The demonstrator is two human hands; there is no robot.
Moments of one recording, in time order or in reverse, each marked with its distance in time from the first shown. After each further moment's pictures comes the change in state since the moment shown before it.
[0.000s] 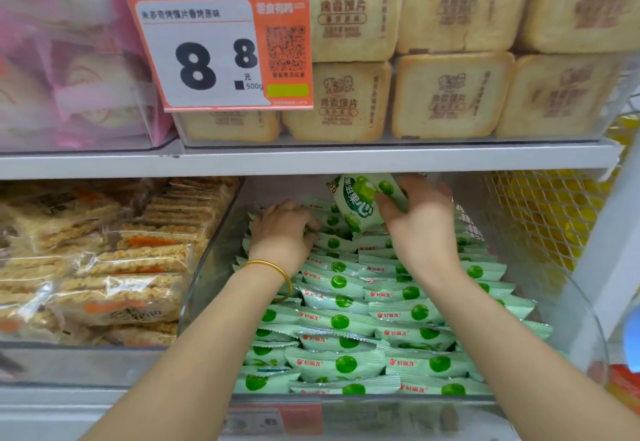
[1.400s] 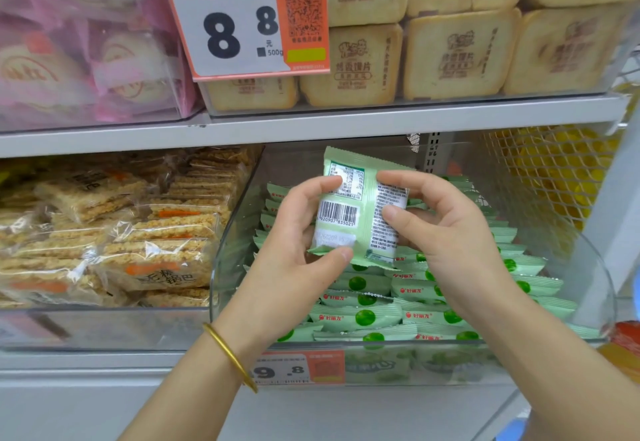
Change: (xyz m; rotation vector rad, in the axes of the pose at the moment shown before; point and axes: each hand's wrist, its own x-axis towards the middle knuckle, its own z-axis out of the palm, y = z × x) left_hand -0.124 0.019 -0.042 -1.058 0.006 0.259; right_hand -0.069 -0.023 -0.031 0.794 -0.235 0.069
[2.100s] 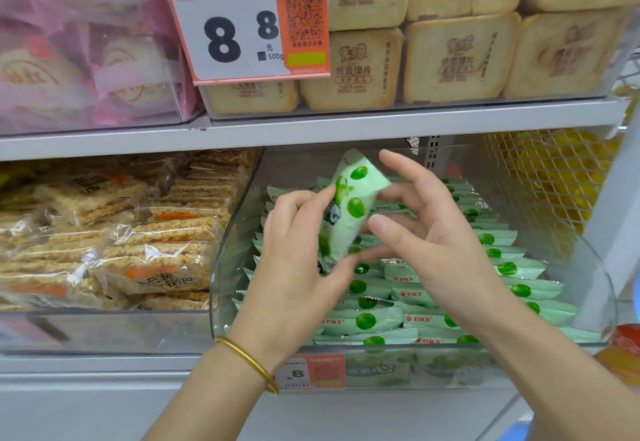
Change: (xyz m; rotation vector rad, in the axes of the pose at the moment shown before) left_hand 0.001 -0.008 0.007 0.633 0.148 0.136; right_hand -0.005 -0.003 0.006 0.105 -0.177 -0.046
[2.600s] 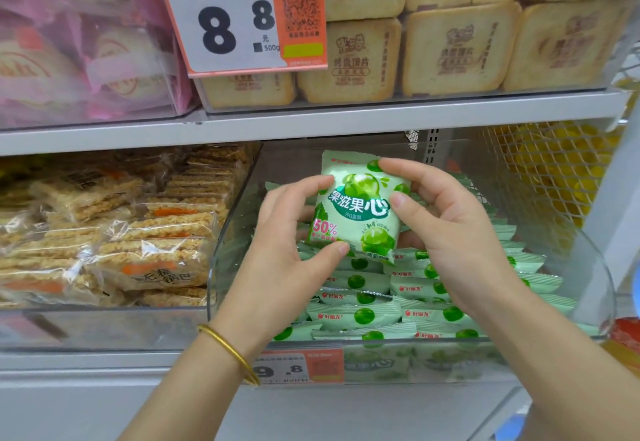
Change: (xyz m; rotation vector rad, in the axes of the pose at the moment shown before) left_hand 0.004 -0.007 -0.007 -0.353 -0.034 -0.088; right_hand 0.006 0.001 -0.010 -0.018 0.140 0.061
